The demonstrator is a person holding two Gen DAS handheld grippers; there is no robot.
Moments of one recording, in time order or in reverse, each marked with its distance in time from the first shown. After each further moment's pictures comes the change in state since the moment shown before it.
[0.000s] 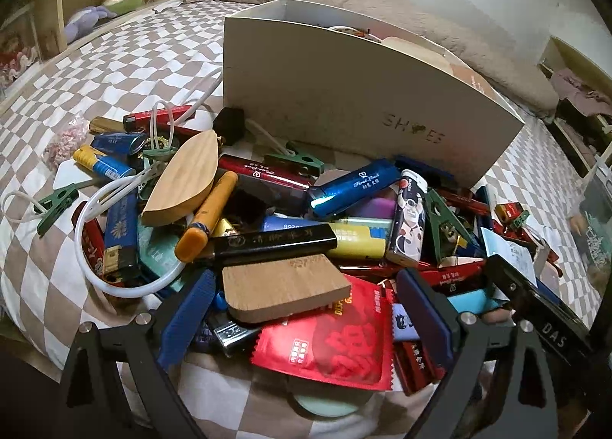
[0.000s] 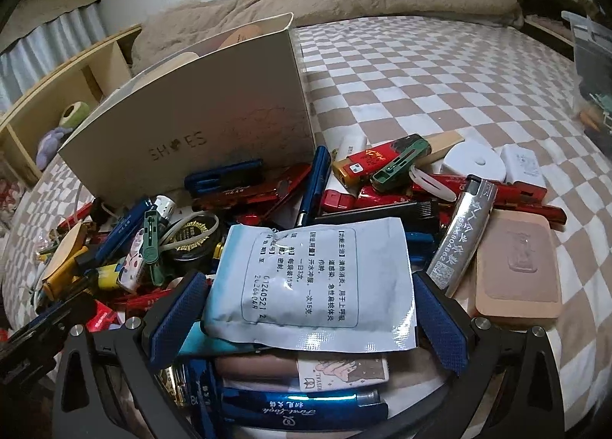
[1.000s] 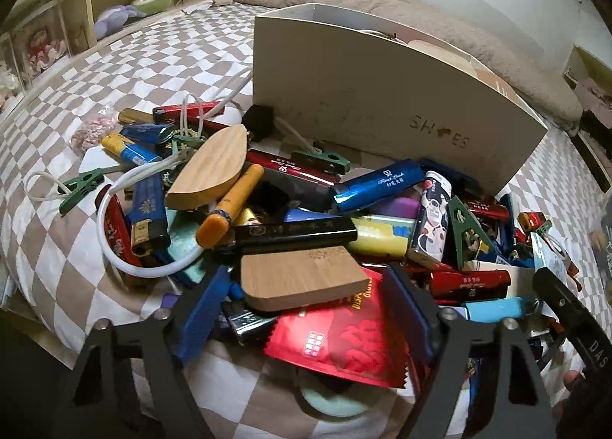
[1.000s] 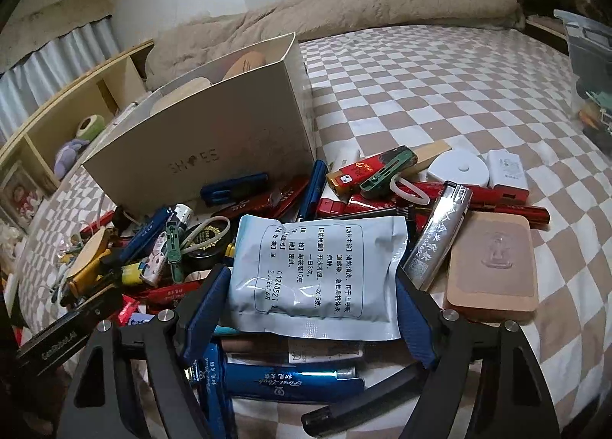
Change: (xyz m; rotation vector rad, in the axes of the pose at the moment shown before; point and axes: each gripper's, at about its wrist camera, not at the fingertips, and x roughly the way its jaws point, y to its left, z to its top) left arm -0.004 0.003 -0.008 -0.061 -0.032 0.096; right arm -0.025 -0.015 -0.001 0.019 -0.040 0.068
